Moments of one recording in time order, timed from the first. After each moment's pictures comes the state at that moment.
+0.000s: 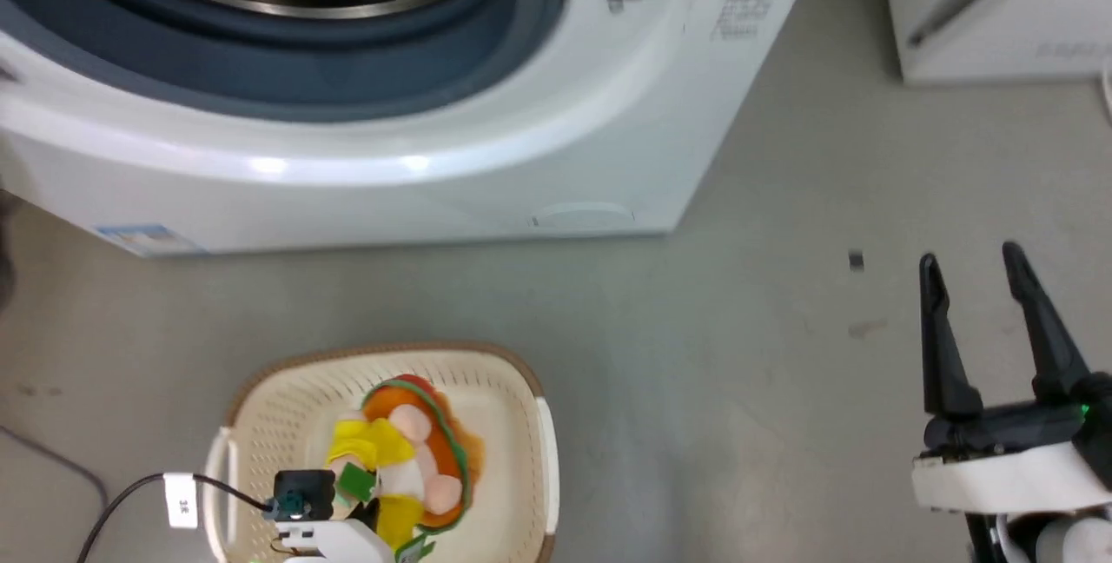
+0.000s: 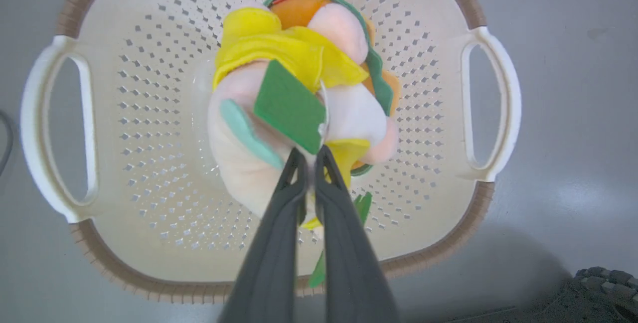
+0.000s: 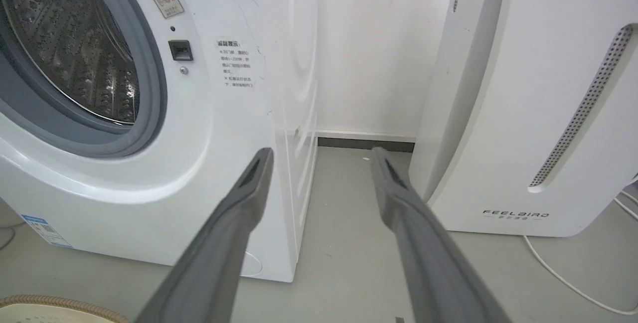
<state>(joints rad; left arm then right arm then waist) -0.43 0.13 -0.27 1.24 -0.39 -0.12 -0.25 -0.09 -0.05 -0.10 -0.10 0.05 0.13 -0.26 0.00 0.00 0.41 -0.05</state>
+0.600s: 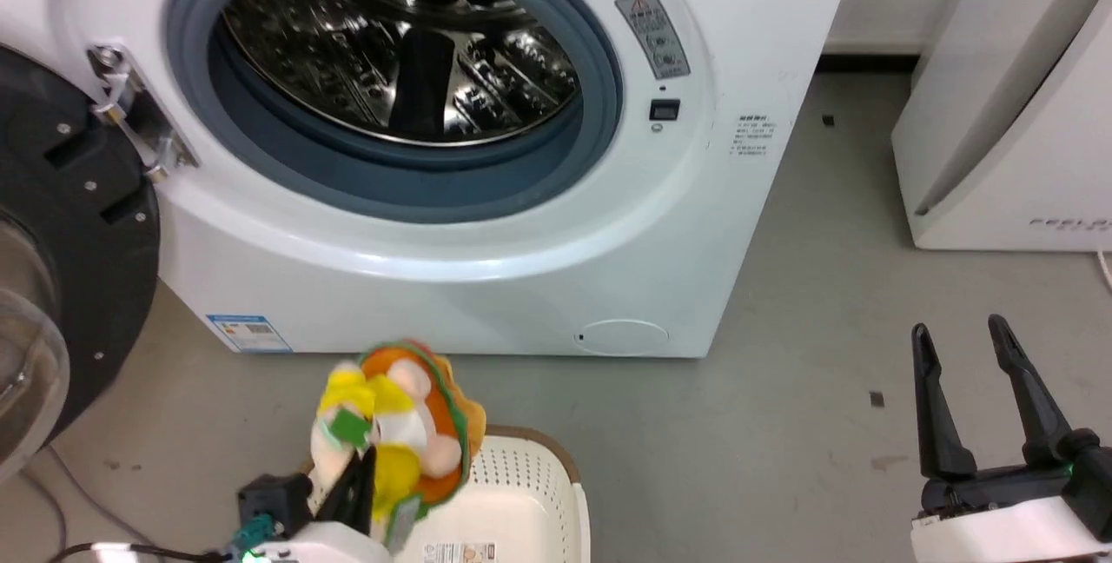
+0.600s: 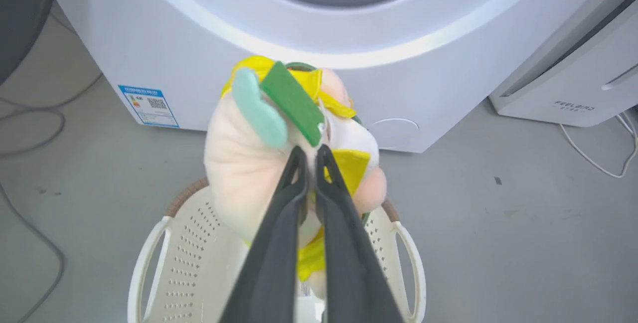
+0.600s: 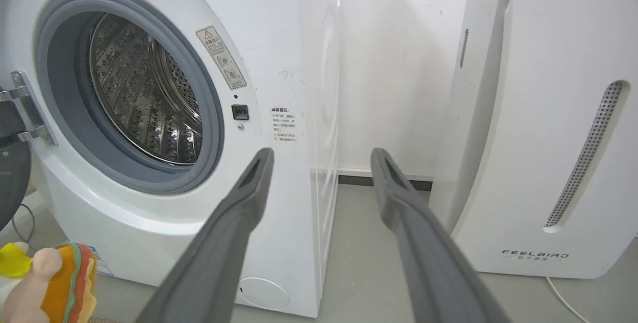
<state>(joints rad) -0.14 0.12 -0.12 0.61 -0.33 -0.10 -0.26 0.02 -0.05 -0.11 -0.07 0.08 0.13 -0.26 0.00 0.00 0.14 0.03</state>
